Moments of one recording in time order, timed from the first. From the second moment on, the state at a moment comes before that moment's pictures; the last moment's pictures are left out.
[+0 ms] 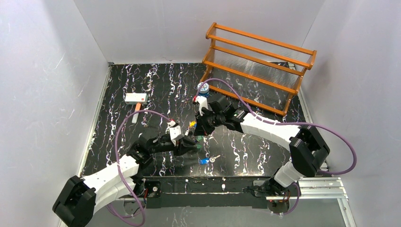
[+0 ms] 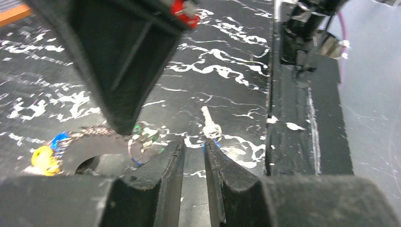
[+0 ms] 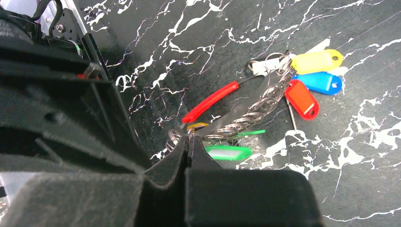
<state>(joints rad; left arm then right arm) -0.62 0.88 0.24 0.42 0.72 0.04 0.88 1.54 1.07 -0.24 -0.46 0.21</state>
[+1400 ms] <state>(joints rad) -0.74 0.84 0.31 0.24 0.33 0.36 0.85 1.56 1.07 -0.23 -0.56 0.21</state>
